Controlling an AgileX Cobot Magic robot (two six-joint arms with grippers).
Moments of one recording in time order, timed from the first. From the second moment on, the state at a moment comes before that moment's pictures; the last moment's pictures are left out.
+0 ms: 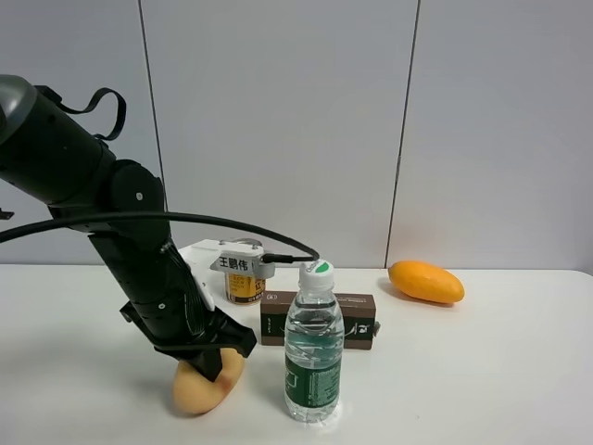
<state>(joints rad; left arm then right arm) -0.54 1.96 -1.05 -0.24 0.36 0.11 0.03 0.00 -0.51 0.03 1.06 -0.04</state>
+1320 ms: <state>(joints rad) -0.64 1.58 -1.49 -0.13 0.71 0.11 0.03 0.00 -0.51 0.03 1.06 -0.04</state>
